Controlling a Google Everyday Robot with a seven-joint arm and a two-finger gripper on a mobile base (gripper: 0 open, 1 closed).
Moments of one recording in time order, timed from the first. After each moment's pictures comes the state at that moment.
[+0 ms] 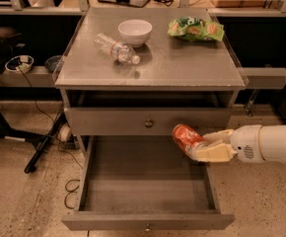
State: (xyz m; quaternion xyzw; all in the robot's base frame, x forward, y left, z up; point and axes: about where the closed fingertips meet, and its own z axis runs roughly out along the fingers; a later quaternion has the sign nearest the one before) arm 0.498 -0.191 0.734 -0.33 0.82 0.27 0.37
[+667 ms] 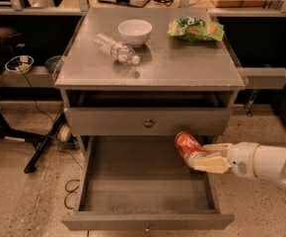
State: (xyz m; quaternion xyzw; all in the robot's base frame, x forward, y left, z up) arm 0.494 -0.196 0.691 -0.27 0.83 0.27 0.40
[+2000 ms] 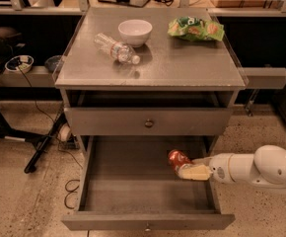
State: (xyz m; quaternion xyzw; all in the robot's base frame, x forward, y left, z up) arm 0.519 -0.187 0.573 -0.24 0.87 0.28 0.32
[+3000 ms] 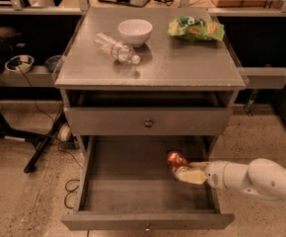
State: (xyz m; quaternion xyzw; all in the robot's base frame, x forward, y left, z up) arm 0.527 -0.186 0.538 -0.21 0.87 0.28 0.36
